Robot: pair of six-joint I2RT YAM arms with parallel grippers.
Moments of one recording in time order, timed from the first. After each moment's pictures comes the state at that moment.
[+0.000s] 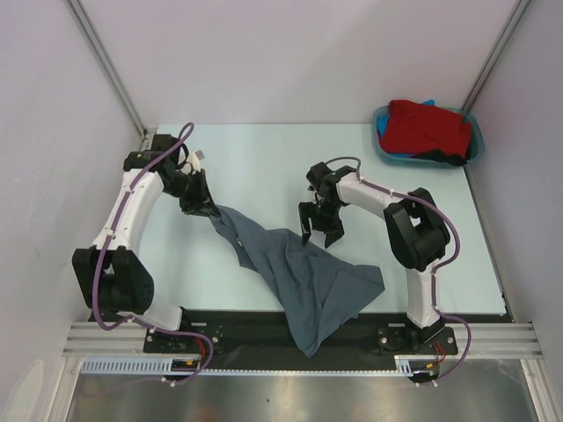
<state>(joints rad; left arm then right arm) -0.04 1.51 1.42 -1.18 0.47 -0.26 0.58 2.01 1.49 -0.92 -0.28 0.47</state>
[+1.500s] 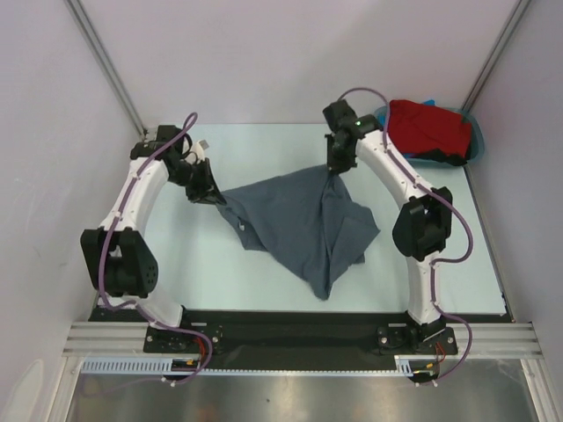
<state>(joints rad) -0.04 1.61 1.48 -1.12 0.53 -0.26 0.46 2.09 2.03 -1.04 0.12 0.39</state>
